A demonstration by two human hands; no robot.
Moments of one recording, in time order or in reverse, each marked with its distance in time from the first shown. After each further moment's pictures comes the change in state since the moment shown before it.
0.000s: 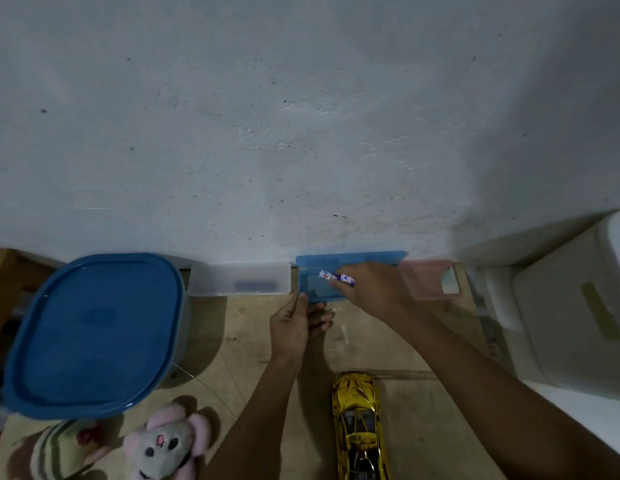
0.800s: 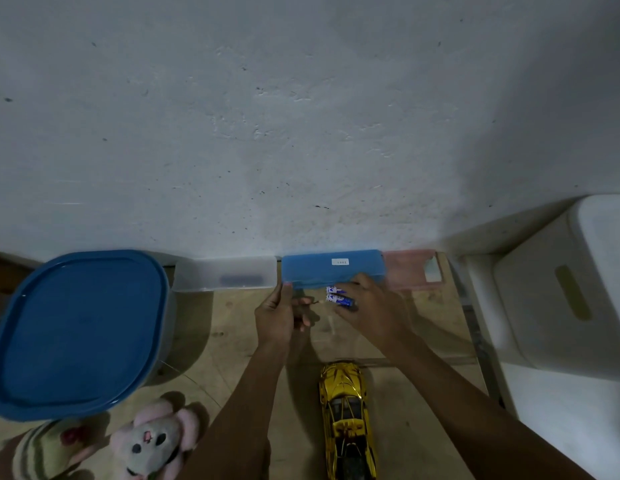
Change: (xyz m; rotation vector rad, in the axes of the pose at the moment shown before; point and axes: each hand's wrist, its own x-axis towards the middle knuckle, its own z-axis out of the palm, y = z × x) left_hand 0.001 0.004 0.000 0.071 0.033 0.085; right_hand -0.060 0.009 0.031 0.032 0.139 0.074
